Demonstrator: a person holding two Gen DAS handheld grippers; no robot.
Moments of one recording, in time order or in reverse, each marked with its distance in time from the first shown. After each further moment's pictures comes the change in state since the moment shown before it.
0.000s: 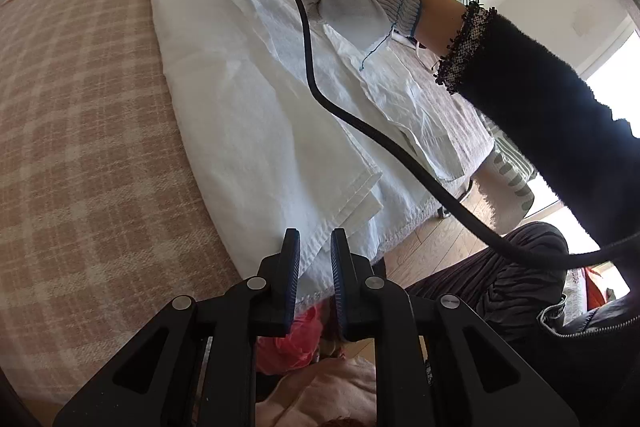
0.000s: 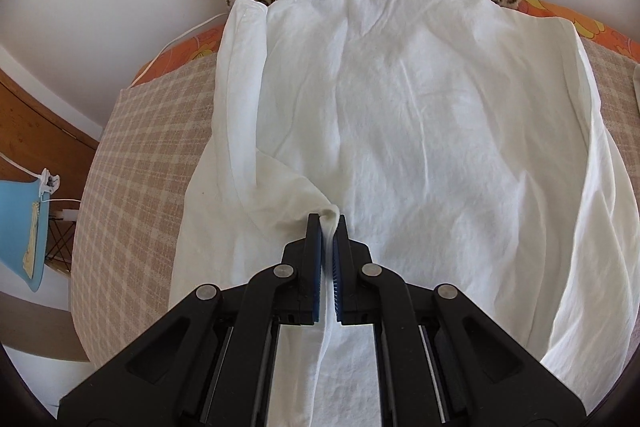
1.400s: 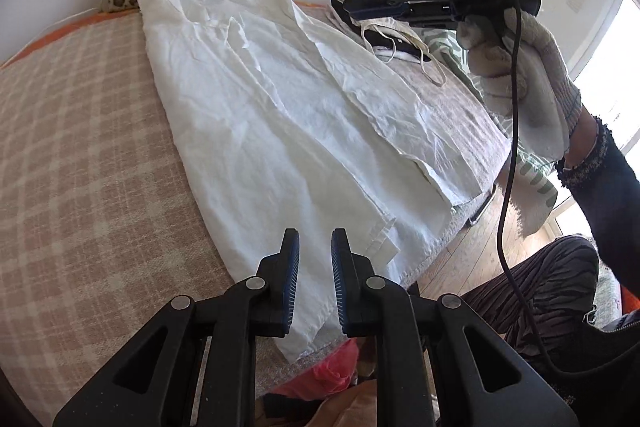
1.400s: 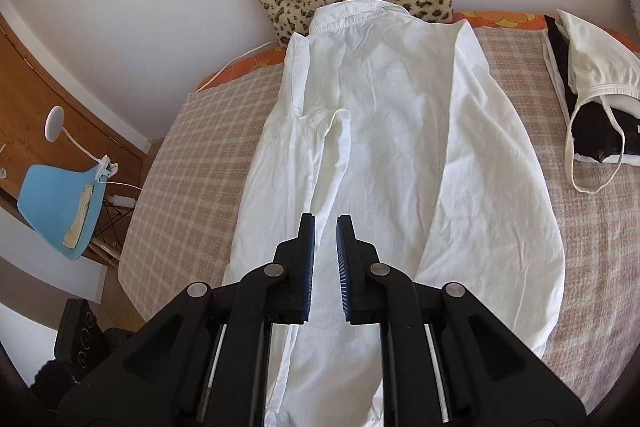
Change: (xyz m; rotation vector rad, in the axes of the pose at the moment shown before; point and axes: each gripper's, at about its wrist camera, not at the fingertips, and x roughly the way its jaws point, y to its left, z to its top) left arm -0.004 -0.017 0.030 0.123 -0.093 0.083; right arm -0.173 -0.055 -0.120 0.015 -0.129 0.130
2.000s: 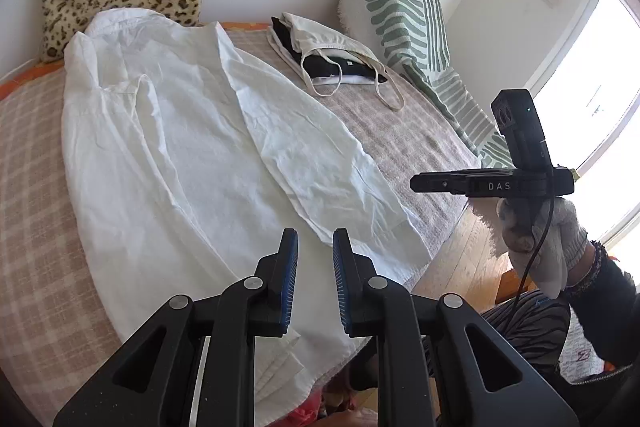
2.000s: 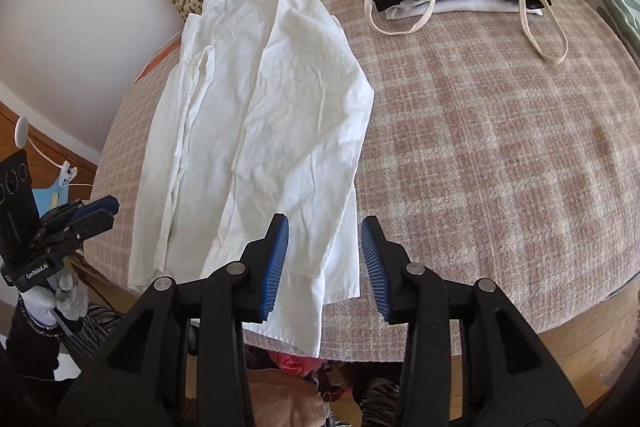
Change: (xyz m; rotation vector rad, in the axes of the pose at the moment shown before) left arm 0.036 -0.062 0.075 0.051 0.006 -0.085; right arm -0.082 -0.111 -0.134 0.188 0.056 -0.151
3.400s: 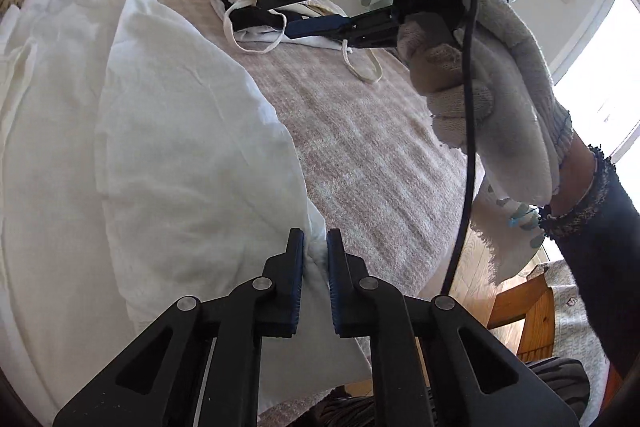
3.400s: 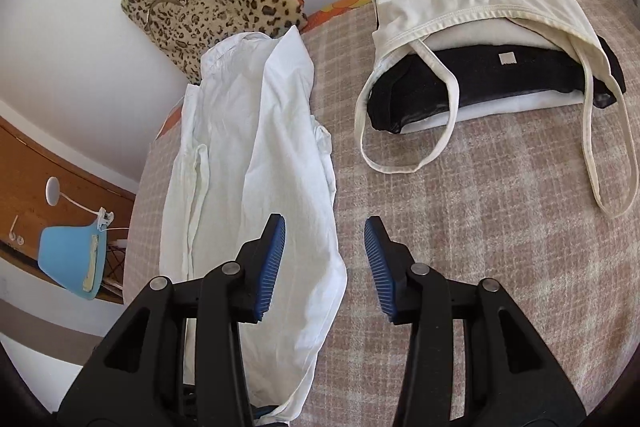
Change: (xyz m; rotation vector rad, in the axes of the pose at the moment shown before) left arm 0.127 -0.085 -0.002 -0.063 -0.004 -0.025; right arm 0.048 -0.056 0.164 0.008 -0.032 0.185
